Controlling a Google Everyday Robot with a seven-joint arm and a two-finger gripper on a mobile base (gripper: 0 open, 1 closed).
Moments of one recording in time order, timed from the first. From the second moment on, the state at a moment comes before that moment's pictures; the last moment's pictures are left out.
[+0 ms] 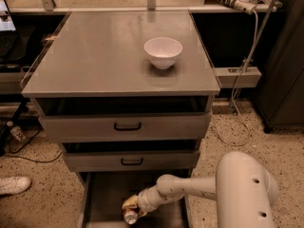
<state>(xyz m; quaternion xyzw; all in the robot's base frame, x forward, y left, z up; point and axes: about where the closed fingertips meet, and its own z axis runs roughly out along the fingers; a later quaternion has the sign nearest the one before) 0.473 0.092 0.212 -0.13 -0.91 -0.38 0.09</state>
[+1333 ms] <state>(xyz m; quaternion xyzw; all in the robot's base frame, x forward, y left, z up) 0.471 0.094 0.157 -0.14 -0.89 -0.42 0.11</state>
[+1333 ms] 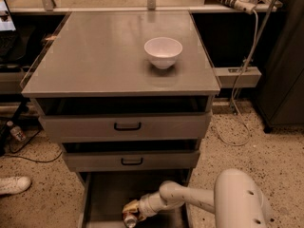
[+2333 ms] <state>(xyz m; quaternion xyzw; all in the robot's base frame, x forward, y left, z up) 0.471 0.095 0.157 -0.14 -0.89 -0.42 0.11</state>
